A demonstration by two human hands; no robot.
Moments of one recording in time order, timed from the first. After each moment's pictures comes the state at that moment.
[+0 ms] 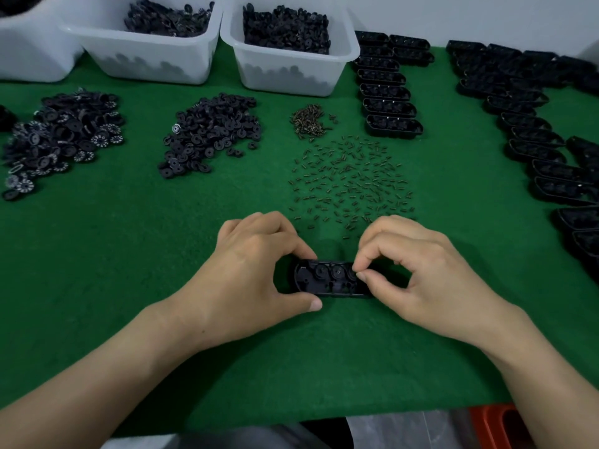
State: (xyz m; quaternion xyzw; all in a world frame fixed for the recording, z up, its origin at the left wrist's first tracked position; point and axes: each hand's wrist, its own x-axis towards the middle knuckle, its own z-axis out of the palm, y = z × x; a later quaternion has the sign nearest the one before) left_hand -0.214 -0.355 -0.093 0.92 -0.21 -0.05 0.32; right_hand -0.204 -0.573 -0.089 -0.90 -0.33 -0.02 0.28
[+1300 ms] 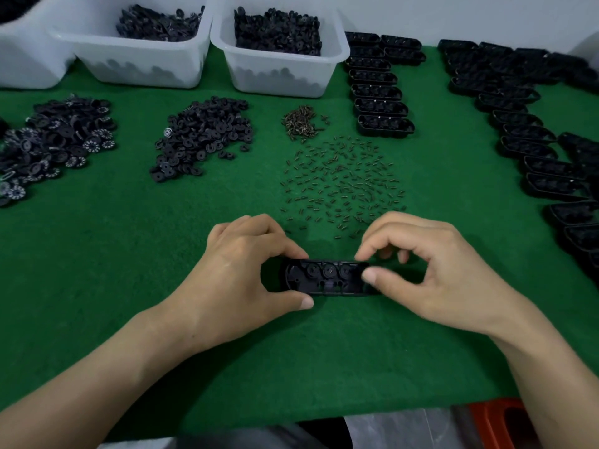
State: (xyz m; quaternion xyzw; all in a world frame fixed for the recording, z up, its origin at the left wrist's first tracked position) left_hand -0.215 -0.355 -0.096 0.92 -0.19 -0.04 0.33; right_hand -0.203 -0.586 -0.080 -0.90 -0.28 0.05 0.34
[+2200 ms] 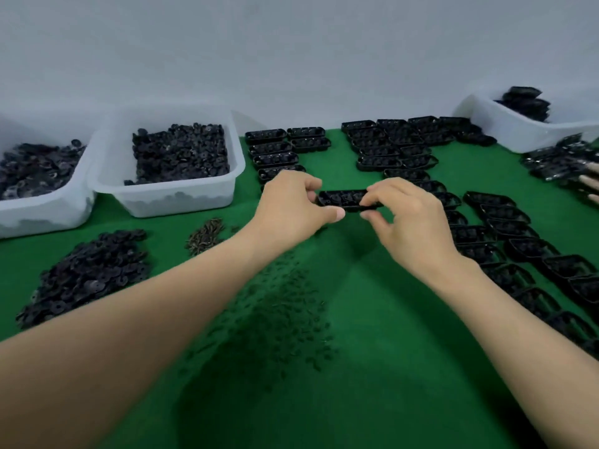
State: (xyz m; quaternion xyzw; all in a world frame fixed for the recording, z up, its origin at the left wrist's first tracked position) left_hand -0.022 -0.511 -0.050 0.87 -0.16 -0.03 0.46; right_hand -0.065 -0.680 -0.075 -0.94 -0.10 -0.29 0.17
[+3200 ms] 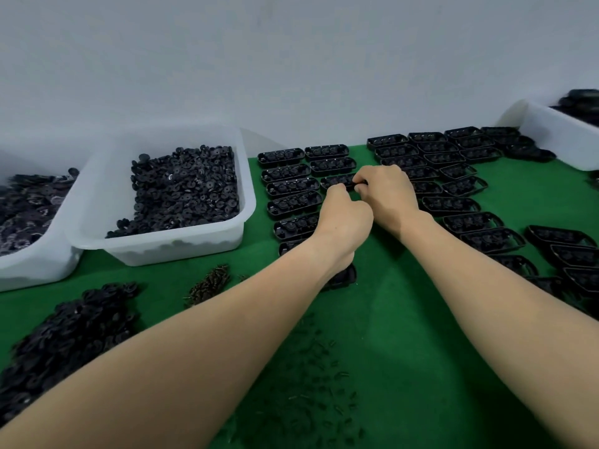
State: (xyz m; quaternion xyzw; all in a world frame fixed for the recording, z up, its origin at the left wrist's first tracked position) left_hand 0.063 -0.576 -0.075 0.73 -0.01 -0.18 0.66; right_hand 0.114 -0.686 -0.097 -0.98 0.02 -0.13 0.15
